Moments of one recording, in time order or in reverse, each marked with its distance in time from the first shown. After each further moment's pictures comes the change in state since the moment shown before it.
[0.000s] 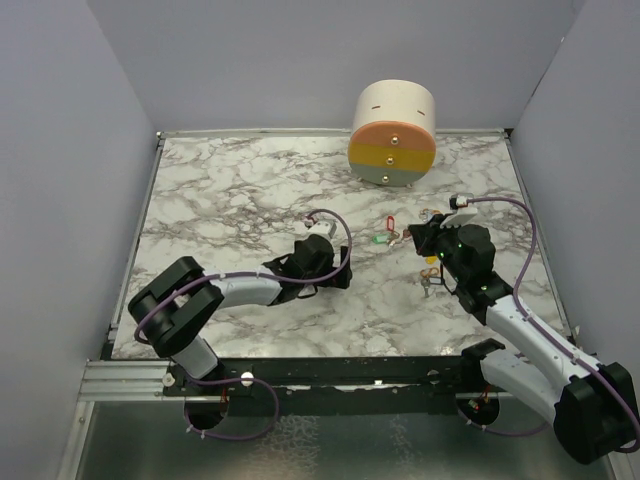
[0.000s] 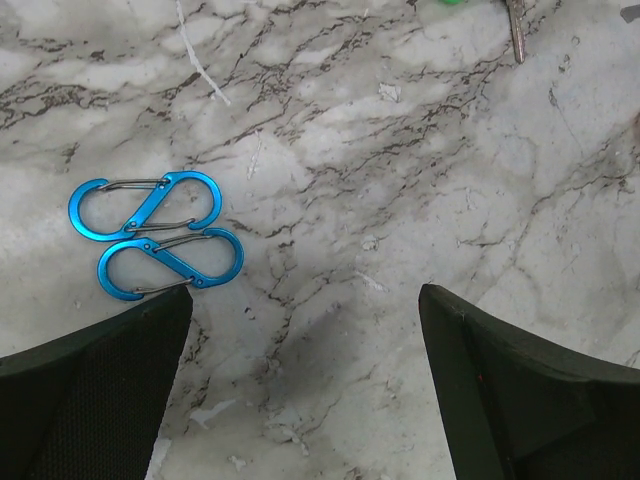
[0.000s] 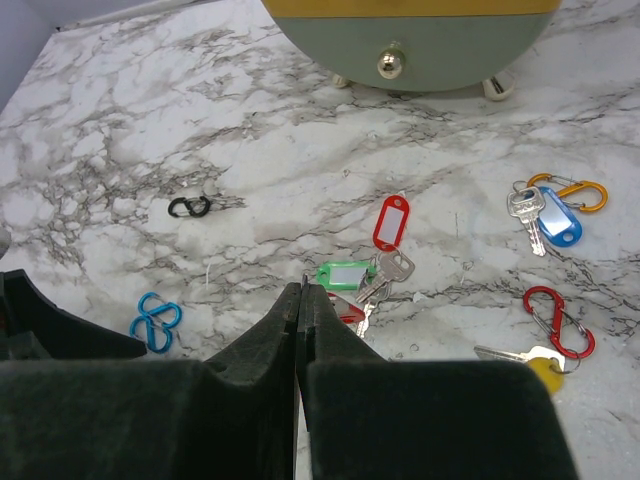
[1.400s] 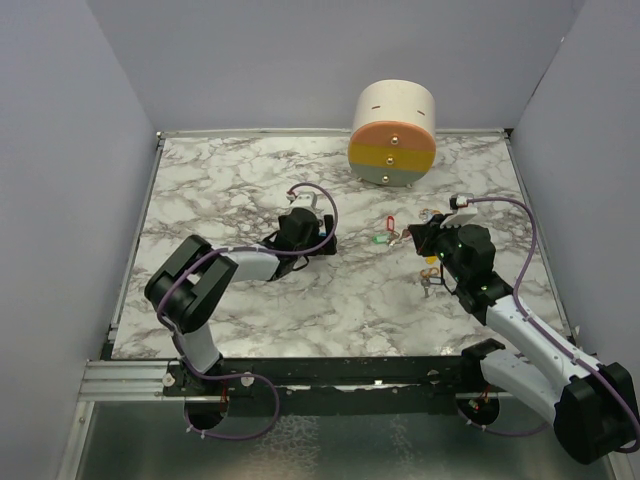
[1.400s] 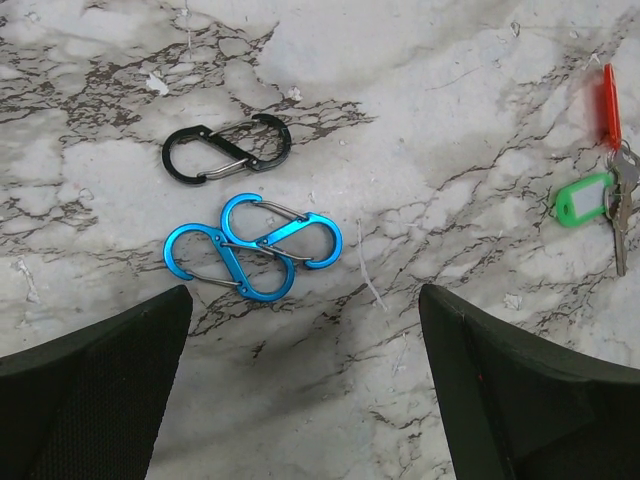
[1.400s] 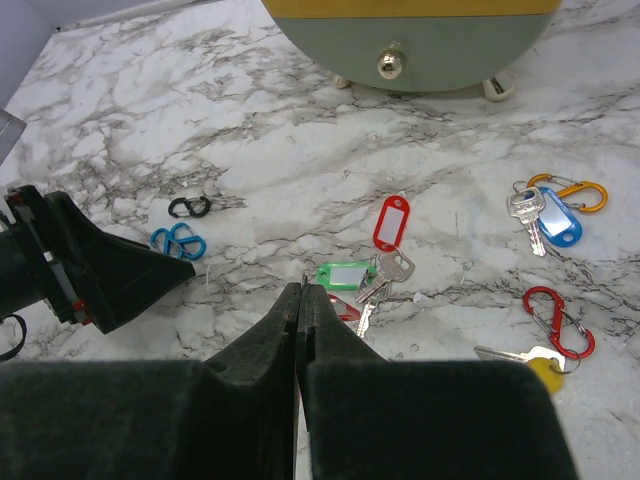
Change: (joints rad) left arm 0.217 0.179 0.129 0.136 -0.028 0.083; right arm 0.000 -0.001 0.000 0.000 0.000 0.000
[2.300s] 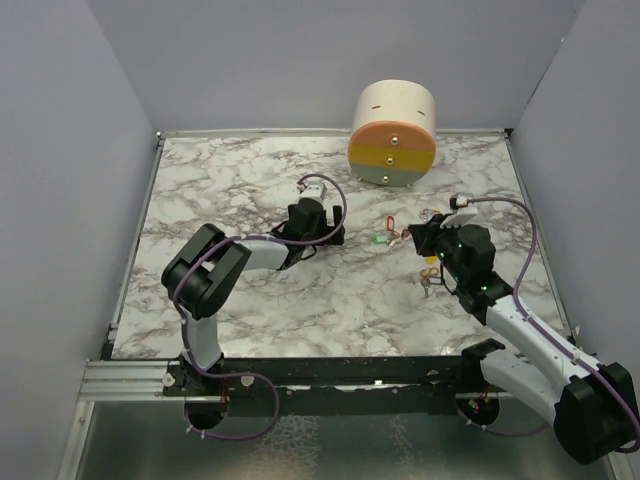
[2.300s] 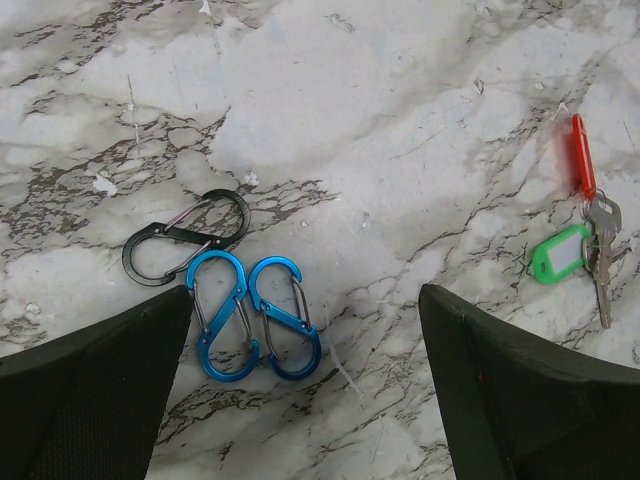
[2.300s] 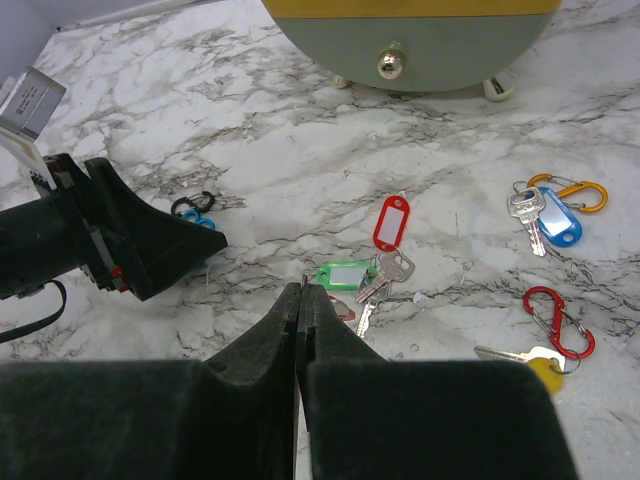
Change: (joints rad) left arm 0.012 0.111 0.114 0.040 0.042 0.047; right arm 0.000 0.000 0.000 0.000 0.000 0.000
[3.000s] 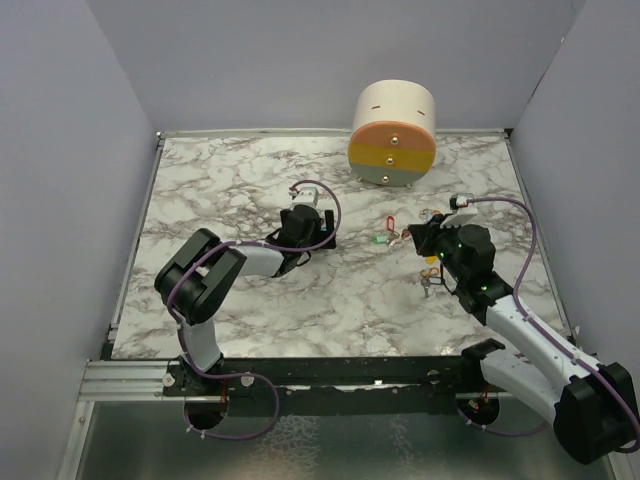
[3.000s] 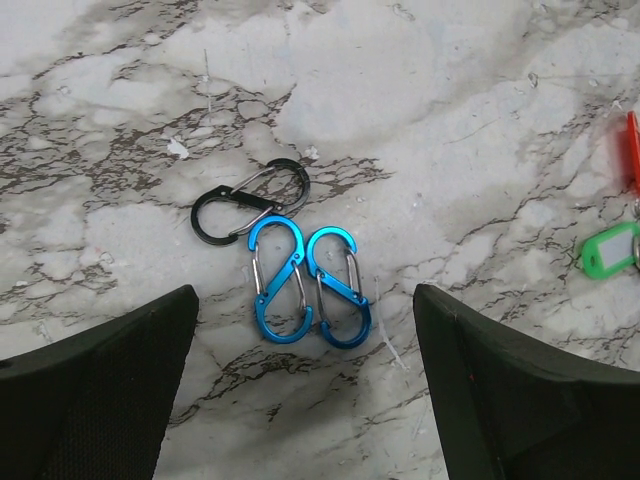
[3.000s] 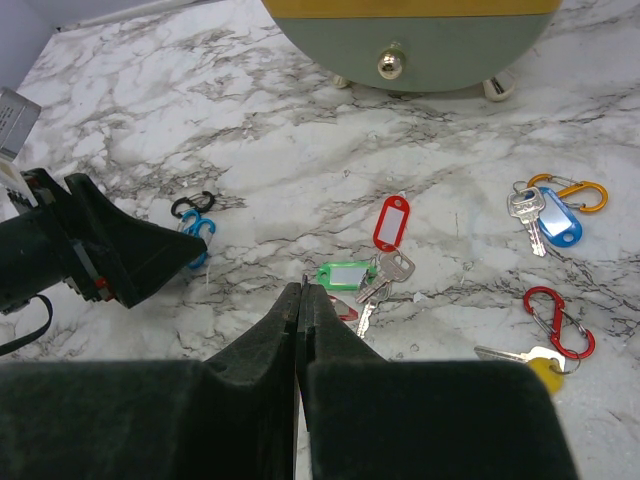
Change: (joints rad) left arm 0.000 -0.044 -0.082 0.037 -0.079 0.005; right arm 0.000 0.000 0.000 0.000 0.000 0.000
